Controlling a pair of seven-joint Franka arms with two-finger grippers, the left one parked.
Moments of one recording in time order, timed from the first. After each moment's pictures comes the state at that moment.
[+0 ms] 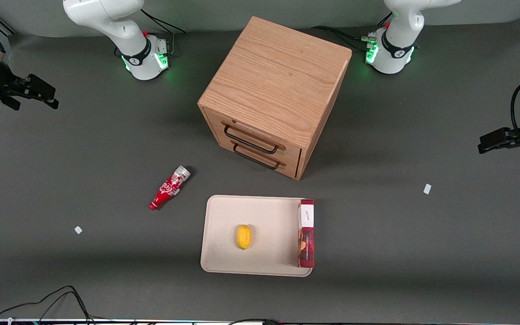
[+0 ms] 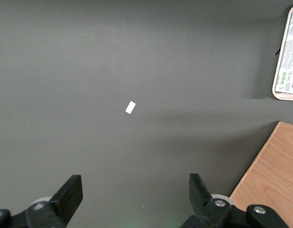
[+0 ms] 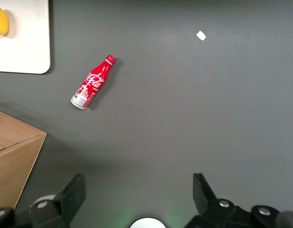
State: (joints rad) arm 0.30 -0.20 -0.26 -1.76 -0.07 1.54 0.06
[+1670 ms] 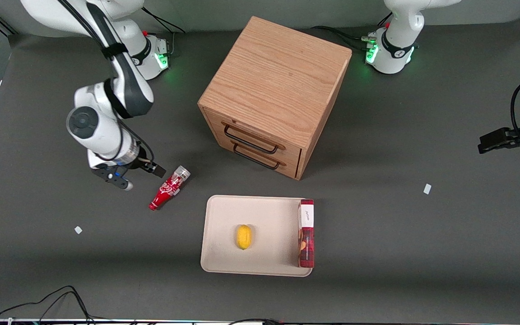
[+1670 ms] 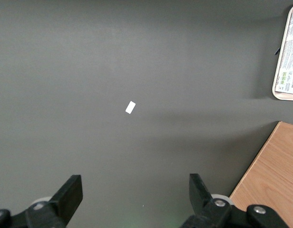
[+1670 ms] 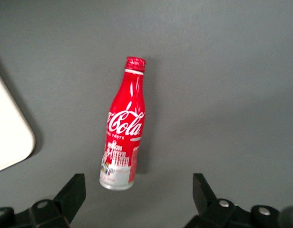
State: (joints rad) arm 0.35 0.21 -0.09 -2.18 0.03 2.37 0.77
